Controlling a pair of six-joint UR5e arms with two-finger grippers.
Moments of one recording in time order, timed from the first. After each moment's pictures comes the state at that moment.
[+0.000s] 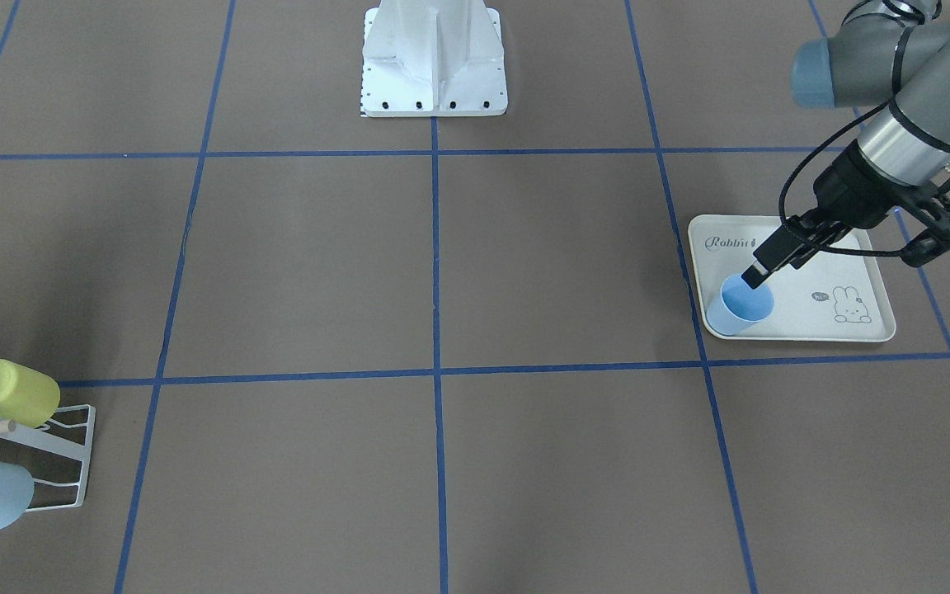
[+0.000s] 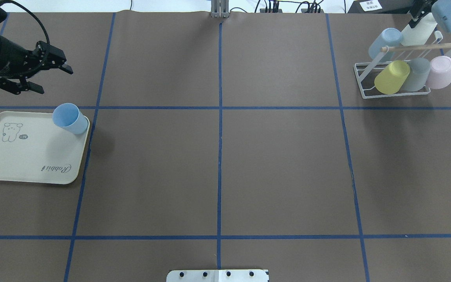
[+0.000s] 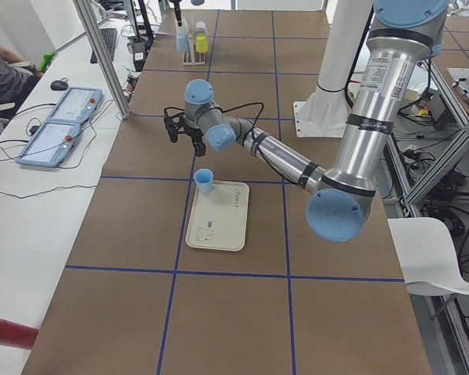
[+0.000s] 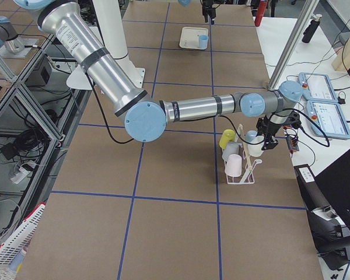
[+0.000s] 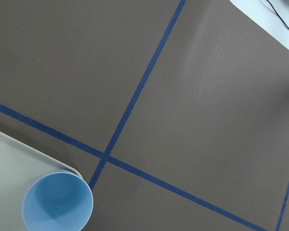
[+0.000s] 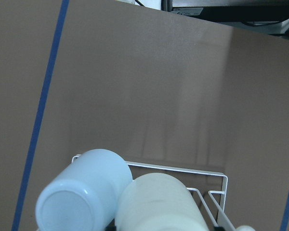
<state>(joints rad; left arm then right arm) -1.06 -1.81 -1.82 -1.95 -2.25 -1.37 1.35 -0.87 1.04 -1.53 2.29 0.10</state>
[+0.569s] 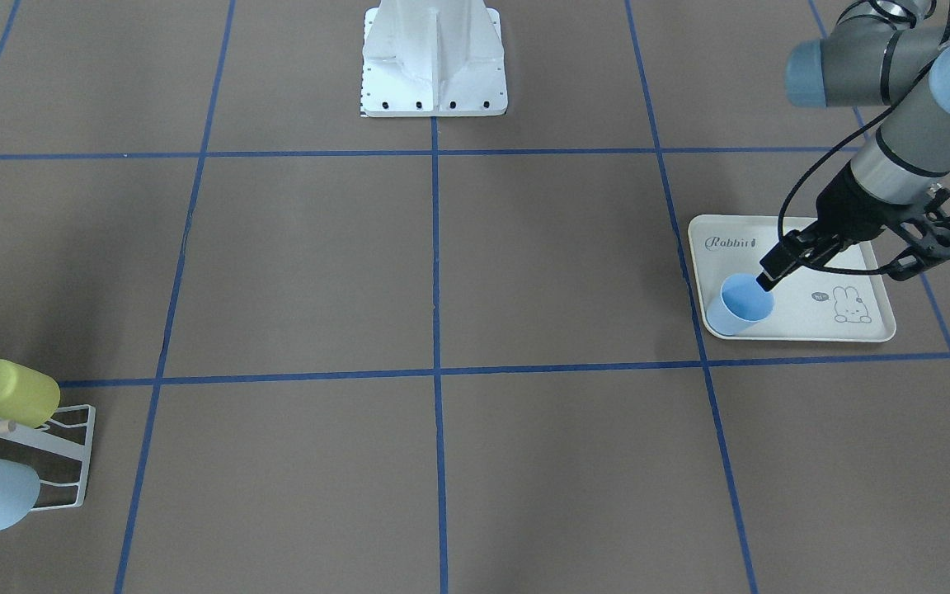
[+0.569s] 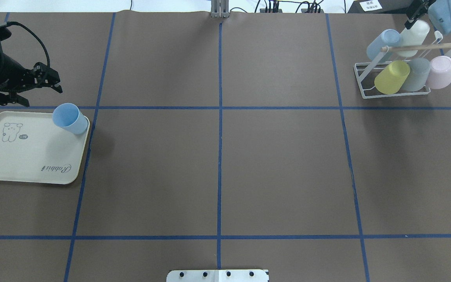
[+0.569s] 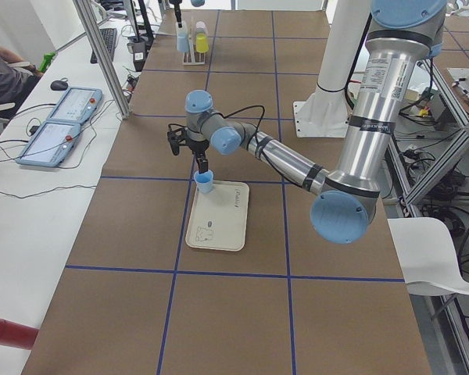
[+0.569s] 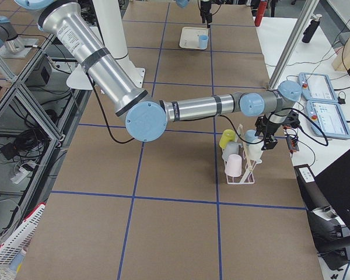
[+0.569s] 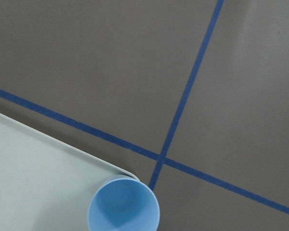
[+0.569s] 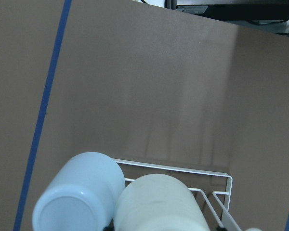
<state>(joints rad) -1.03 -1.78 -1.81 -1.77 -2.19 -1.20 1.34 -0.87 1.04 -1.53 2.29 0.10</state>
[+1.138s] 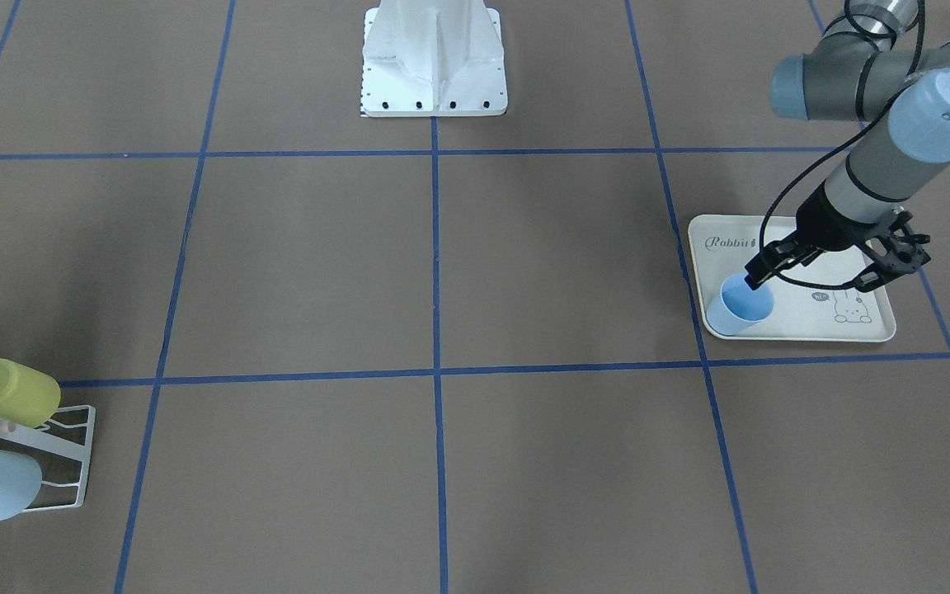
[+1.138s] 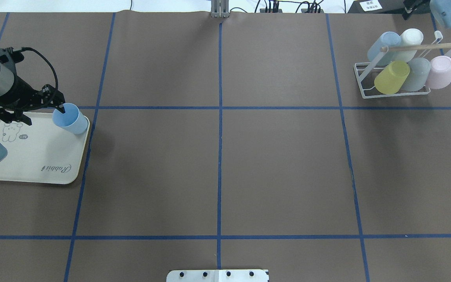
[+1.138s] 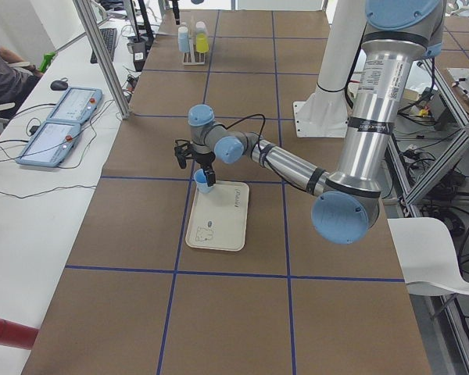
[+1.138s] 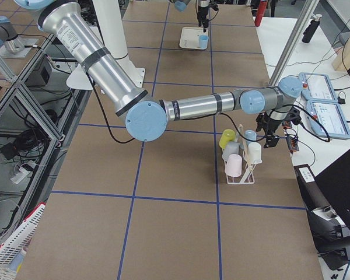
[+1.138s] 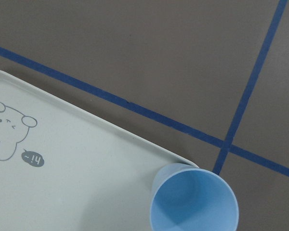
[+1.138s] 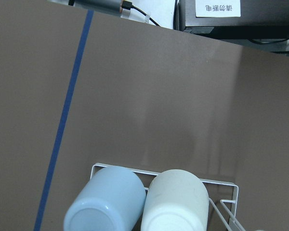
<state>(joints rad) -0.96 -1.77 -1.75 -1.76 -2.17 -1.19 1.35 -0.87 1.12 -1.53 2.30 0.14</state>
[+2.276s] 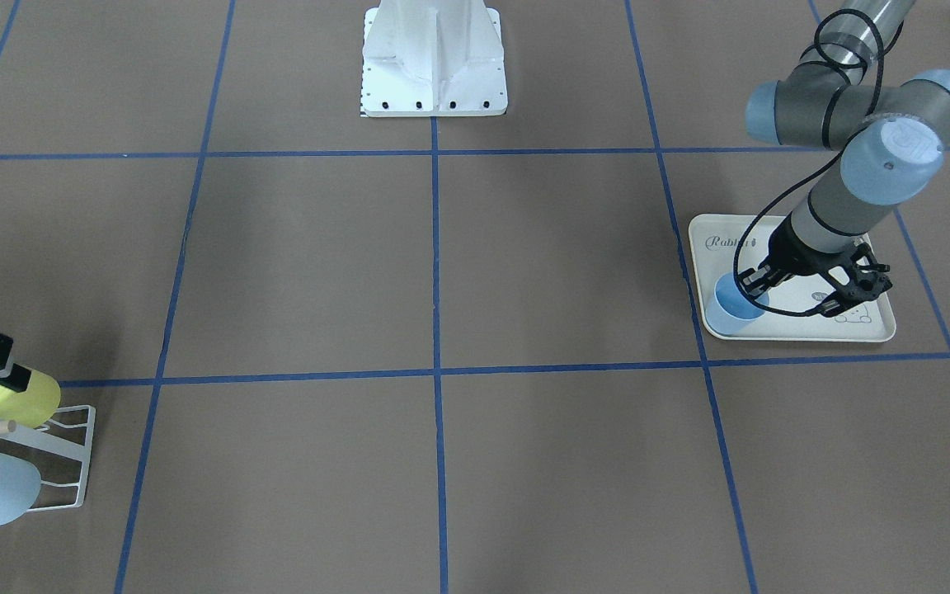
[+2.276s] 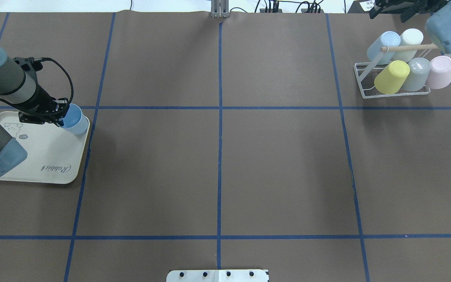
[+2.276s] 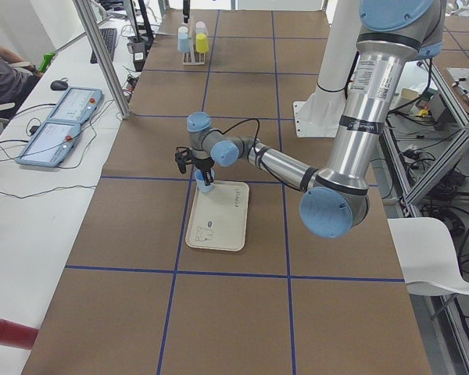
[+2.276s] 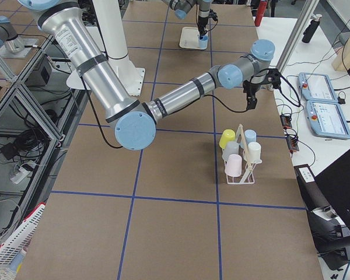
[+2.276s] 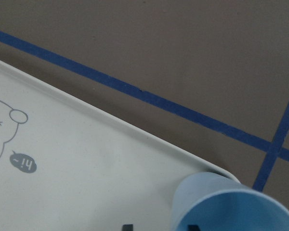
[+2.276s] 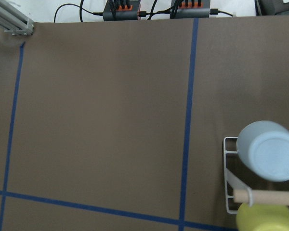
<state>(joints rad) -0.93 -1.82 -1.67 -1.76 -2.16 -1.20 1.25 -1.03 1.61 -1.53 2.43 0.62</state>
